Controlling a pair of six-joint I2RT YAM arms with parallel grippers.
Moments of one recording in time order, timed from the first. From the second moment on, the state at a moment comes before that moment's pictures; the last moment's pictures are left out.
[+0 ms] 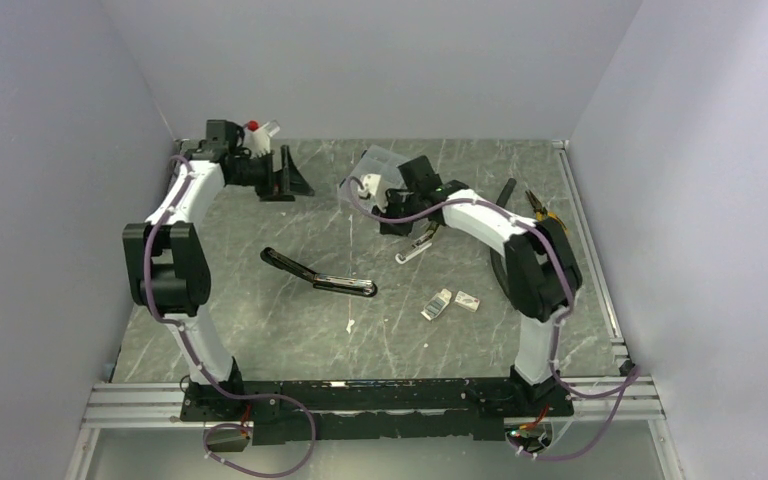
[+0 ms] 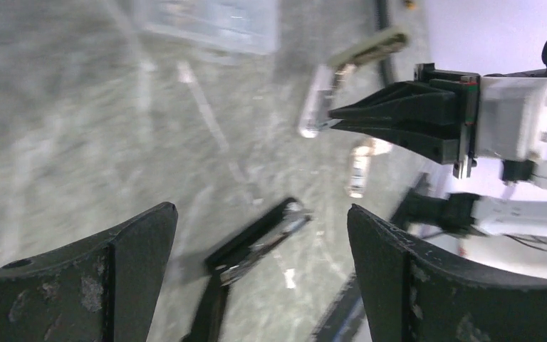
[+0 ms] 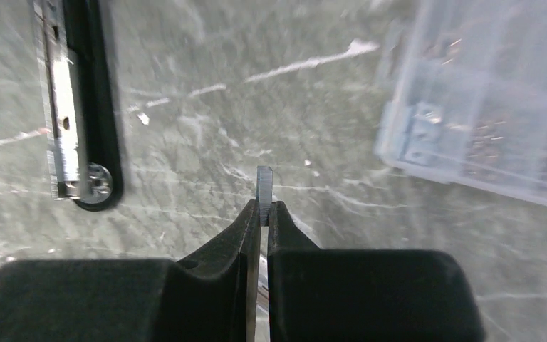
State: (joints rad) left arm 0.03 1.85 1.56 -0.68 0.86 -0.06; right arm 0.54 1.95 1.43 -0.41 -0.50 -0.64
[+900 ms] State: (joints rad) left arm -0.31 2.01 1.44 0.06 1.23 -1.03; right arm 0.55 1.56 1.31 -0.39 -0.45 -0.55
